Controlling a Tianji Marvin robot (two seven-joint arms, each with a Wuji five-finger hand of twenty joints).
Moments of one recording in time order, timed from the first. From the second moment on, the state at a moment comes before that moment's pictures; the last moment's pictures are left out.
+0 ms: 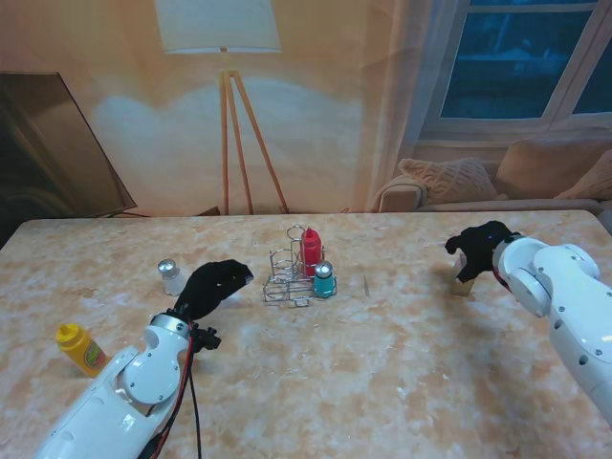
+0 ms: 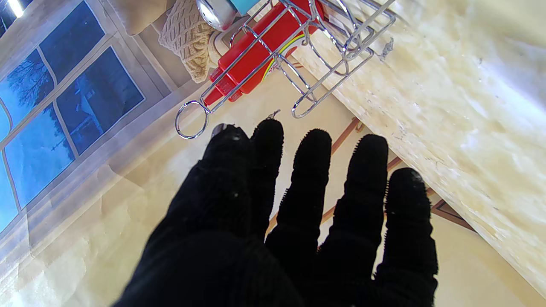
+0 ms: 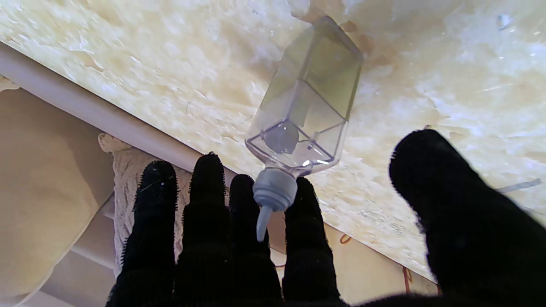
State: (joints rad) left arm 1.46 -1.18 -1.20 -1.32 0.34 -0.30 0.23; right arm -1.16 -0.96 1.24 -1.30 -1.33 -0.23 0.37; left_hand 1.12 -0.21 0.12 -0.09 0.81 0.21 0.55 0.58 0.82 0.30 0.45 0.50 0.64 0.40 0.50 0.71 0.18 0.39 0.88 0.67; right_hand 0.30 -0.58 0.94 -0.16 0.41 -0.05 0.37 0.51 0.56 0.12 0.34 0.35 0.70 0.06 0.24 0.32 0.37 0.15 0.93 0.27
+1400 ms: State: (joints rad) left arm 1.46 -1.18 -1.20 -1.32 0.34 -0.30 0.23; right arm -1.09 -0.95 1.13 -1.19 -1.25 -0.13 0.38; left_hand 1.12 -0.21 0.12 -0.09 0.81 0.21 0.55 0.58 0.82 0.30 0.45 0.50 0.64 0.40 0.50 0.71 0.18 0.39 0.88 0.67; right_hand 0.42 -0.72 1.12 -0.16 0.44 -0.10 0.66 0.71 0.64 0.01 0.64 0.56 0.96 -0.11 0.48 0.47 0.66 0.05 1.01 0.34
